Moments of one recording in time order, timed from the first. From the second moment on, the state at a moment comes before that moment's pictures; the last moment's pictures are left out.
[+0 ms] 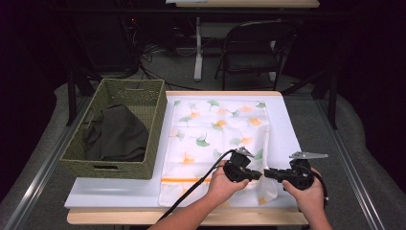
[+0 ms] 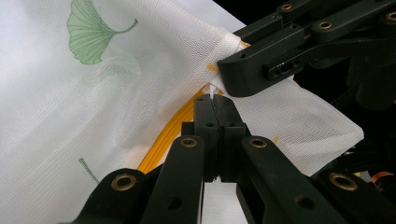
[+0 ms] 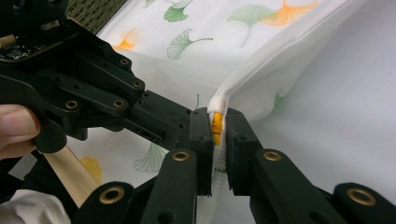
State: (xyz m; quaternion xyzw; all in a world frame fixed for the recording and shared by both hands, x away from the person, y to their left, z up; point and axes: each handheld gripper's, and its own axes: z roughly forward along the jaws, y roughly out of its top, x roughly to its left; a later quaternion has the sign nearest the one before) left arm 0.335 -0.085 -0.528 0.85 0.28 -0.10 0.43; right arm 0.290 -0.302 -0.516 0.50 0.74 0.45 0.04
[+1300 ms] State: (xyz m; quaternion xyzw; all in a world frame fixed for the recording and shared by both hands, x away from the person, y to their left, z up) left arm 0.329 -0.073 -0.533 0.85 0.30 -0.10 0.42; right arm 0.286 -0.305 -0.512 0.50 0.74 0.45 0.07
